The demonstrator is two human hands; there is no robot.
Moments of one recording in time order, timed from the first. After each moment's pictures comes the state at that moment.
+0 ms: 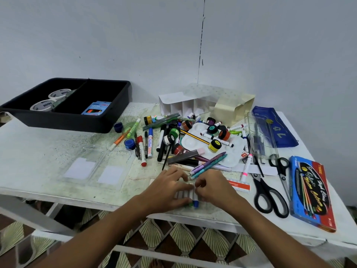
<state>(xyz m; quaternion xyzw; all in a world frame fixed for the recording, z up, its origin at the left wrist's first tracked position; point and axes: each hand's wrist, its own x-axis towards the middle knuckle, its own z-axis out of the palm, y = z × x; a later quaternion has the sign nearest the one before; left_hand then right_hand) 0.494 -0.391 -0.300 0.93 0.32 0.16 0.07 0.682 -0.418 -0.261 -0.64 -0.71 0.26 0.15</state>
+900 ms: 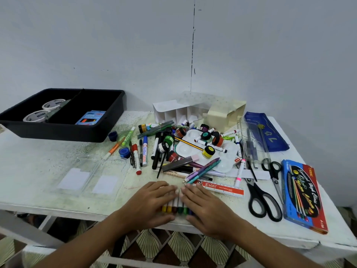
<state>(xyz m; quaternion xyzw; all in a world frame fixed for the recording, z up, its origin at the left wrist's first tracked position) 0.457 -0.401 -0.304 0.95 0.28 0.16 -0.02 0.705 -0.444 -0.317 -0.39 -0.91 -0.08 0.11</state>
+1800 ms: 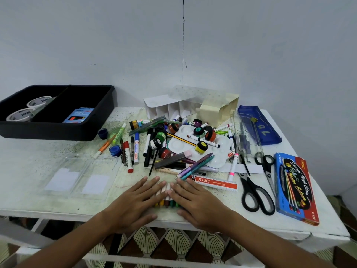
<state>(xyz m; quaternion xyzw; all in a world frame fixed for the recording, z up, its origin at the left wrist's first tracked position) 0.436 -0.395 -0.315 0.97 0.25 0.05 -0.05 0.705 -0.433 -0.326 -0.37 -0.92 -0.08 0.10</state>
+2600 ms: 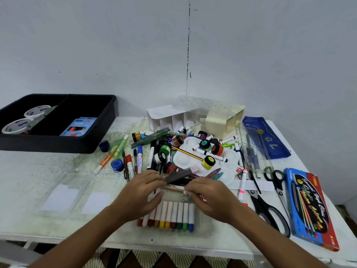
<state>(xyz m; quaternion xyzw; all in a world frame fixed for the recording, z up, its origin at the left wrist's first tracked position) 0.454 -0.340 -0.283 0.91 0.31 0.27 0.02 0.707 -0.389 -0.267 -0.42 -0.85 0.09 0.29</state>
